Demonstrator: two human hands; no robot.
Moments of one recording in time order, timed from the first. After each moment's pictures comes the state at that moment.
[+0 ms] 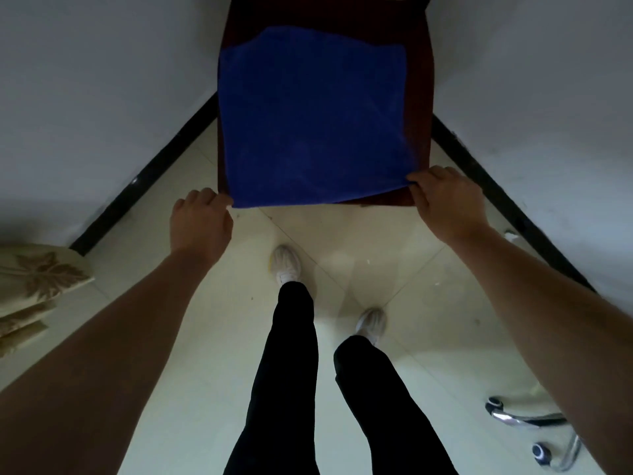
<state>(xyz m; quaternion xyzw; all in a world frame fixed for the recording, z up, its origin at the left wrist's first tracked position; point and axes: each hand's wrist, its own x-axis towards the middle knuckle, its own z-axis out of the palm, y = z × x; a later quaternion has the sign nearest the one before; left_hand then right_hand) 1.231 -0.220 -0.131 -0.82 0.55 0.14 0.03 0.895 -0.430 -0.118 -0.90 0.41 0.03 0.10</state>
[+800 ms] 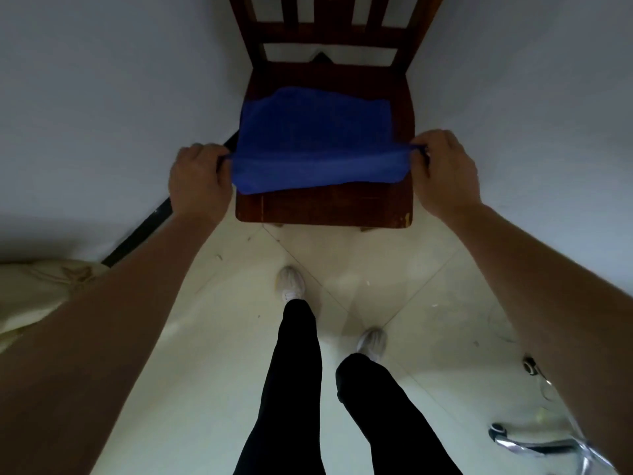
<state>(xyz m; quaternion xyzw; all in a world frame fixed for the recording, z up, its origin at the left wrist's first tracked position) 1.253 -0.289 -0.037 -0.85 0.49 0.07 -0.17 0.933 -0.468 -0.027 -0.83 0.50 -0.11 0.22</state>
